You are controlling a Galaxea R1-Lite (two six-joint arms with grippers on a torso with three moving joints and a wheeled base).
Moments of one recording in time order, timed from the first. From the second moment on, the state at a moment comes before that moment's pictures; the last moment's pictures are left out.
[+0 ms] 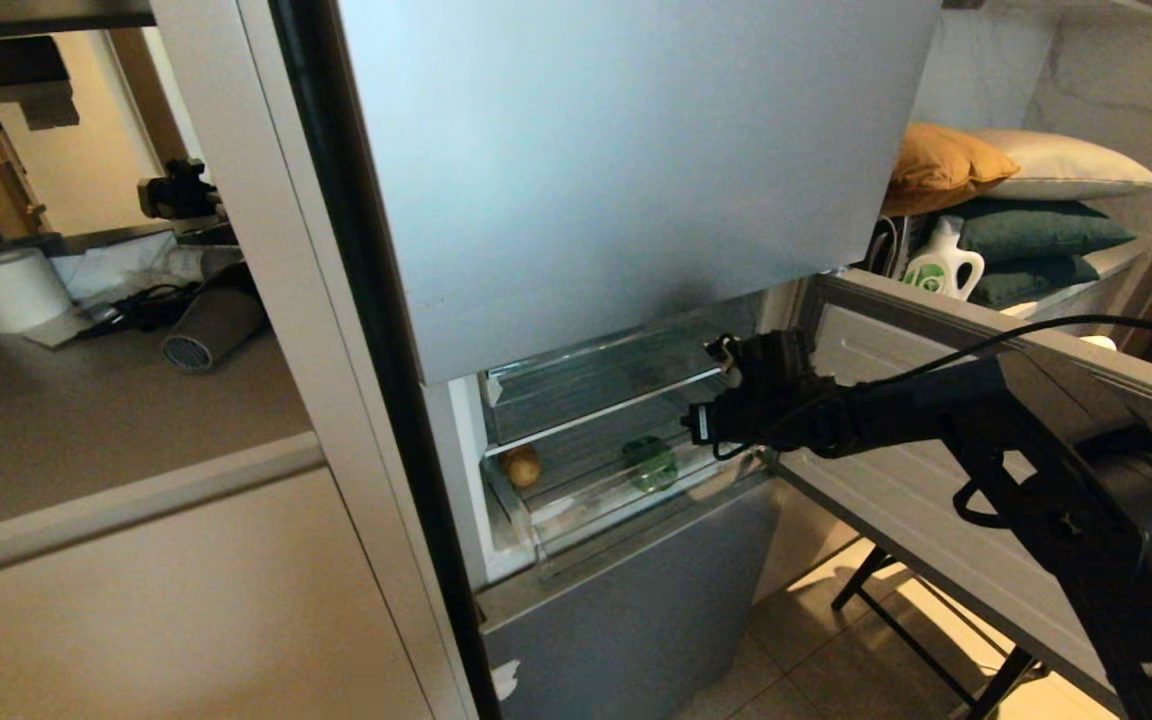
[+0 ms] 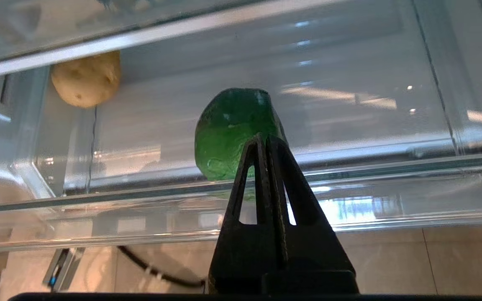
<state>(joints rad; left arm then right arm) 0.00 0.00 0.00 -0.02 0.00 0.00 0.28 2.53 -1.85 -0.17 0.25 0.09</state>
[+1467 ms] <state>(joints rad) 0.00 0.00 0.00 -0.02 0.00 0.00 0.30 2.39 -1.84 0.14 0.16 0.02</state>
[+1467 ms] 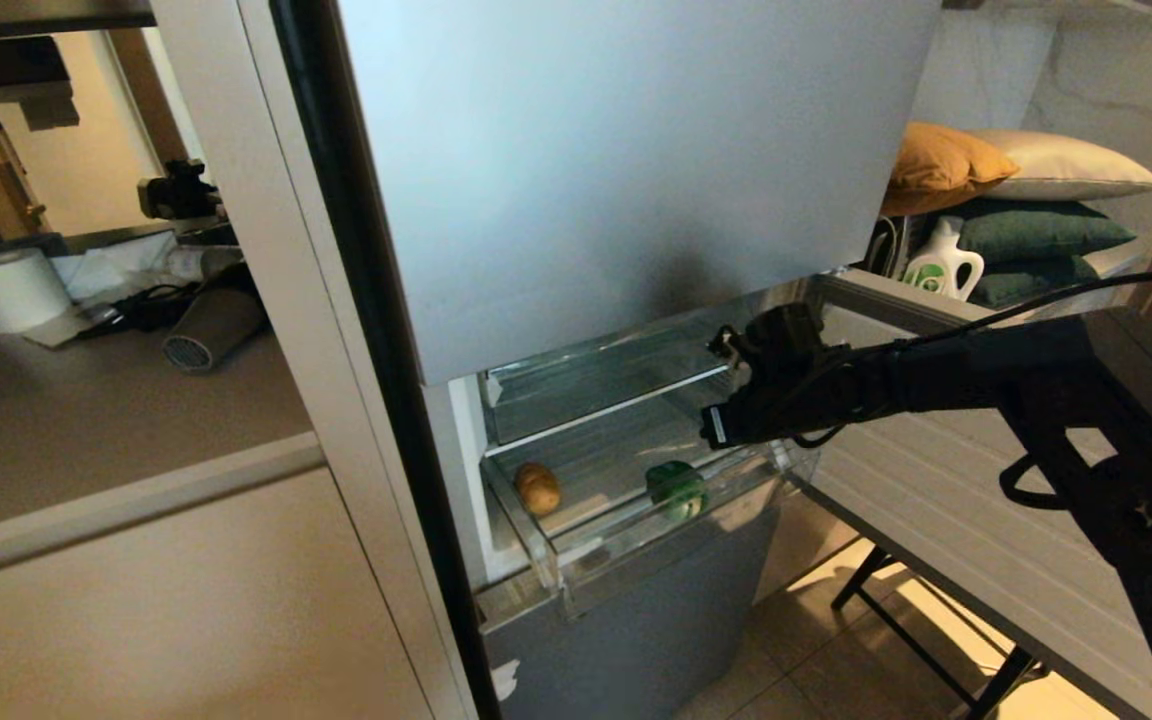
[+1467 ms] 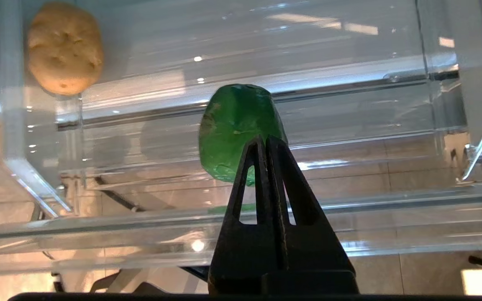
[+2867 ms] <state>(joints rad) 0.00 0.00 0.00 -0.02 0.00 0.00 0.29 2.29 -1.64 0.18 0.16 -0.01</state>
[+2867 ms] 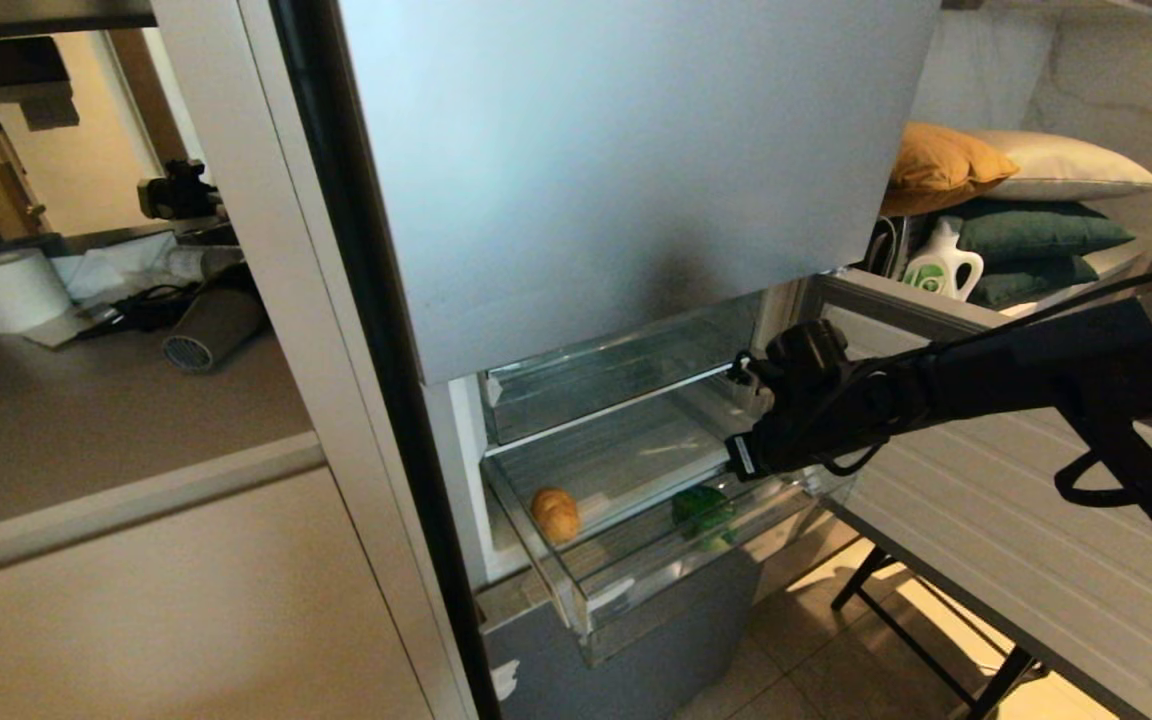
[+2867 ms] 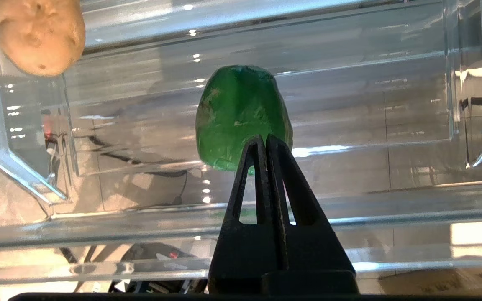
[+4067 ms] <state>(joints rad) 0.00 0.00 0.00 -0.02 0.00 0.00 0.30 2.30 -1.66 0.29 0.11 -0.04</state>
